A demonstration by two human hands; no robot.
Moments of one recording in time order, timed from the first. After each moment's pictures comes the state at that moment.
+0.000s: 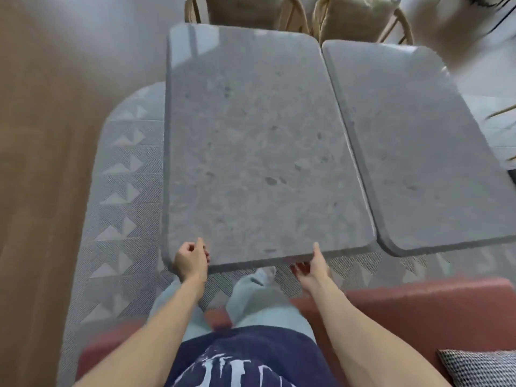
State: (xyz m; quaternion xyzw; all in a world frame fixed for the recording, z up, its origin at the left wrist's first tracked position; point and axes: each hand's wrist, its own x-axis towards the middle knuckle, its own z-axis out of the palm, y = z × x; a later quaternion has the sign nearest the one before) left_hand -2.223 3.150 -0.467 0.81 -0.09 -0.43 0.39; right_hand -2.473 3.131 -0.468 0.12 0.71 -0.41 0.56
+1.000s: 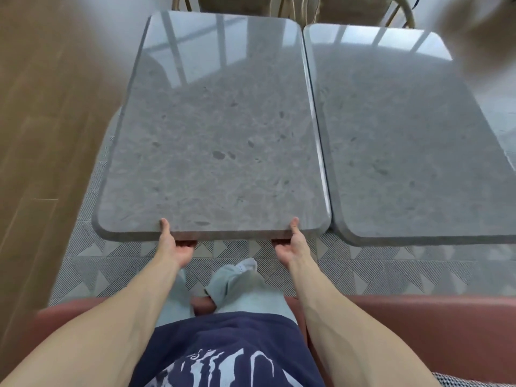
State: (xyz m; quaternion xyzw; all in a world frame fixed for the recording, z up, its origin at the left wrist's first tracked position) left_hand -2.354 3.156 -0.493 0.51 0.31 -0.54 0.60; right_hand -2.606 3.109 -0.497 0.17 0.54 -0.45 0.69
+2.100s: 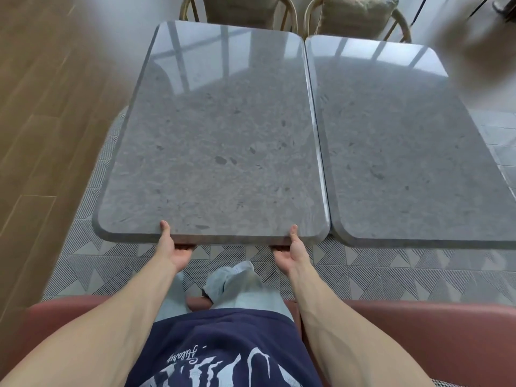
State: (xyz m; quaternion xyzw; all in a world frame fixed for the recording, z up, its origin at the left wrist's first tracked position) left_hand -2.359 3.176 -0.488 0.51 0.28 -0.56 0.59; right_hand -2.612 3.127 -0.498 0.18 0.51 -0.47 0.70
